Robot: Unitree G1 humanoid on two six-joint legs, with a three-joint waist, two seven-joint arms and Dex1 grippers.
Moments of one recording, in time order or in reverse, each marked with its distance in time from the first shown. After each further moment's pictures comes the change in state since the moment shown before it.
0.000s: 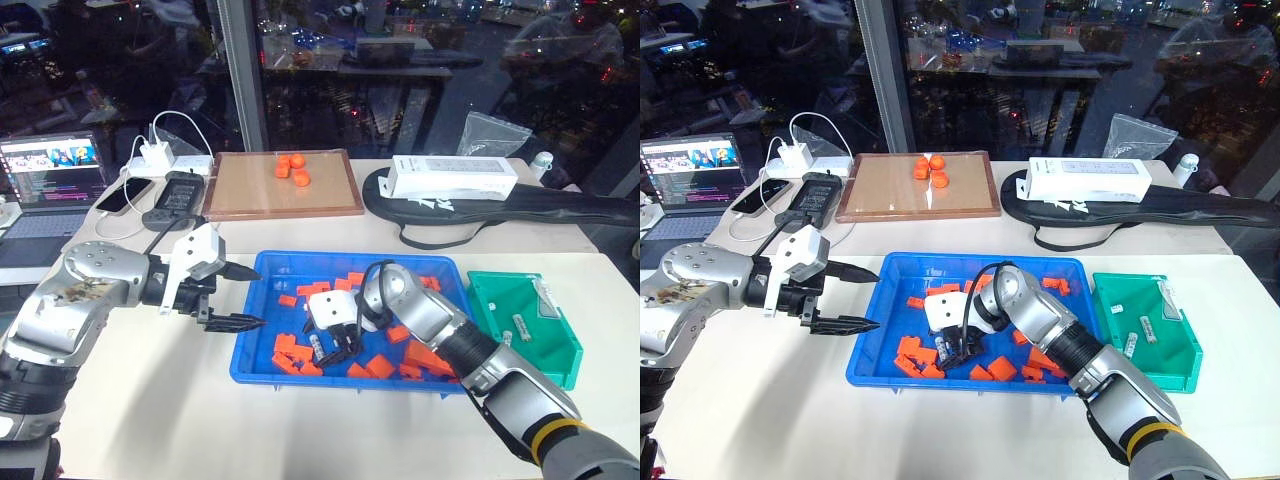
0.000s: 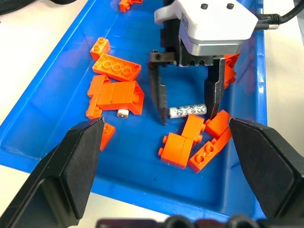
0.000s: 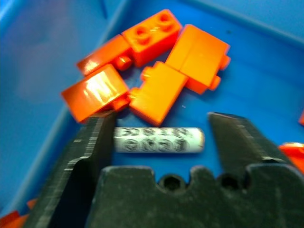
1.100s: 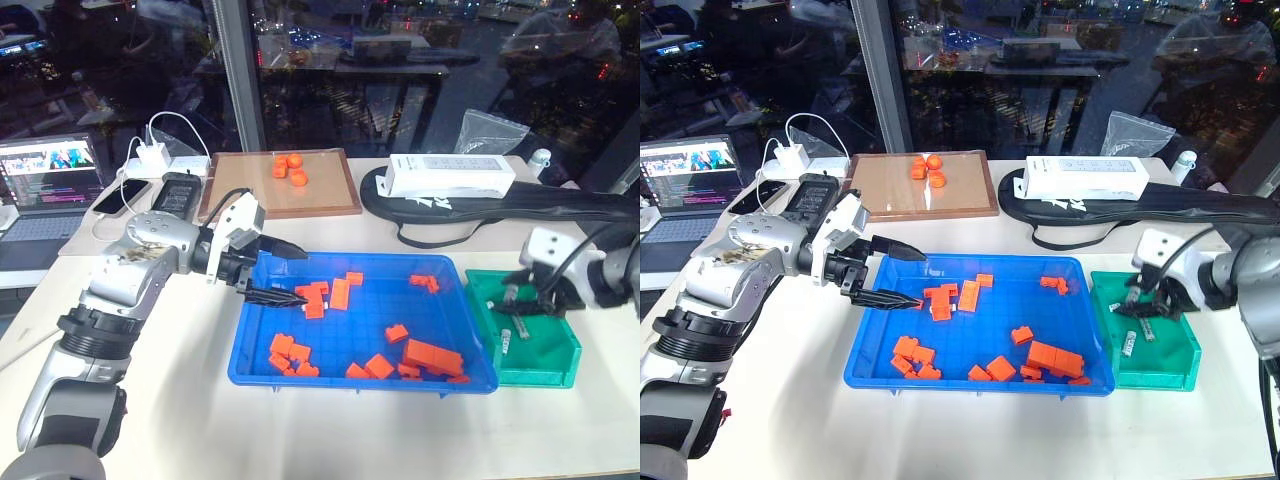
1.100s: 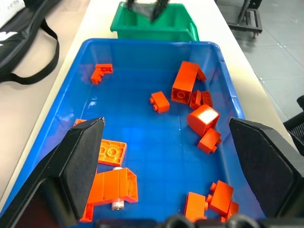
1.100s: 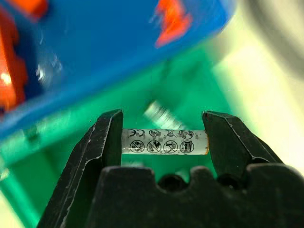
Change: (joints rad) left arm -0.289 -0.217 -0.147 0.261 0.018 -0.101 -0.135; right arm 0.374 -0.753 -0.589 -0.056 0.082 0.215 -0.040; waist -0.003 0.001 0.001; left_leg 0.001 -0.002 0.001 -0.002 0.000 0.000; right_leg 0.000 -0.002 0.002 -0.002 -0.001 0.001
